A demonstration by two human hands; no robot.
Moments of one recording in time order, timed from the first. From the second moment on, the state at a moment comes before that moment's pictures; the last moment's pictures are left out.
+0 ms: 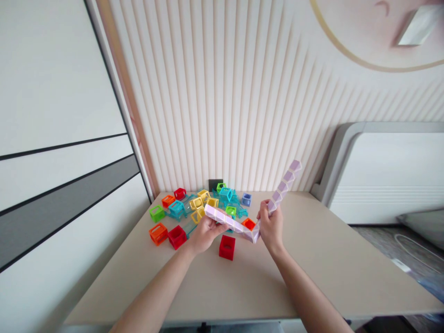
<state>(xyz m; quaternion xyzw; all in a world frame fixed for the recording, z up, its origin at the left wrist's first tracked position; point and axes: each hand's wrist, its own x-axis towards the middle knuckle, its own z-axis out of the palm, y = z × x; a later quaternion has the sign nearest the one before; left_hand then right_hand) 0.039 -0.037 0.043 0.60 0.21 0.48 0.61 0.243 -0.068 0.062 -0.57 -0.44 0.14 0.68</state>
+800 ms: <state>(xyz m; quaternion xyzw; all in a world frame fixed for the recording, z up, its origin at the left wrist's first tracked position) 0.026 -0.031 0.039 0.82 0.16 0.52 0.17 0.245 -0.064 0.055 -0.49 -0.33 0.48 0.65</state>
